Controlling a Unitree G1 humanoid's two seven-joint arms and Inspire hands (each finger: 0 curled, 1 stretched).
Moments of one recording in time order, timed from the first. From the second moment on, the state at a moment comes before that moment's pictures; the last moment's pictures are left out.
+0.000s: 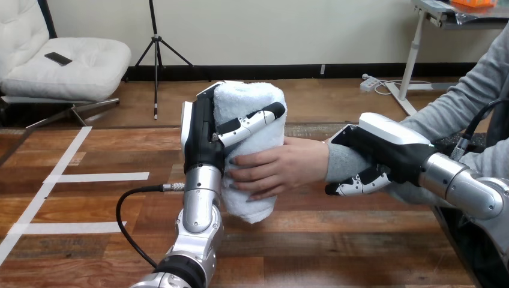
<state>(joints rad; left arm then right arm) -0.74 -0.08 0.09 1.25 0.02 -0.73 0.19 -0.62 -0.59 0.22 0.87 -0.43 -0.69 0.33</state>
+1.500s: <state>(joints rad) -0.74 -0.08 0.10 1.25 0.00 -0.73 0.14 -0.62 -0.59 0.22 0.87 -0.43 -0.69 0.33</state>
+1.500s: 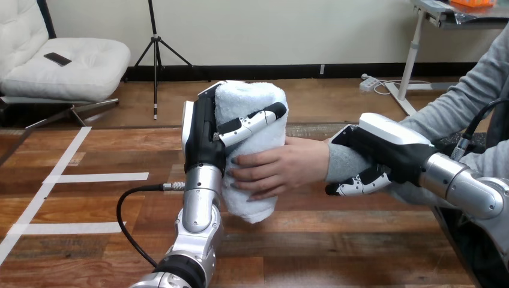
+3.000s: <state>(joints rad) -0.76 -0.07 0.05 1.22 0.05 -0.64 0.05 -0.62 -0.62 0.21 0.88 -0.43 -0.69 0.33</state>
